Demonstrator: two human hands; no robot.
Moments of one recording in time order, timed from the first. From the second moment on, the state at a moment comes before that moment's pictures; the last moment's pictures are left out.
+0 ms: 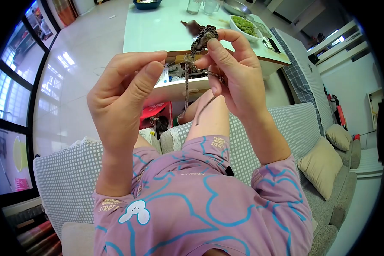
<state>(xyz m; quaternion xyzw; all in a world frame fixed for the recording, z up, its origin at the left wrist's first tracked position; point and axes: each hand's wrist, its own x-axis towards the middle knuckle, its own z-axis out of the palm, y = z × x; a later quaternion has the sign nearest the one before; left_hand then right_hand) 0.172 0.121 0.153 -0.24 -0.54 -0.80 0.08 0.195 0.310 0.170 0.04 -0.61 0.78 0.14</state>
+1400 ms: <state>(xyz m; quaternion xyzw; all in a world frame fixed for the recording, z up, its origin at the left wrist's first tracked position) 0.124 0.119 0.181 -0.27 -0.62 -0.74 -0.04 0.182 0.291 0.179 0.11 -0.73 0.63 0.25</state>
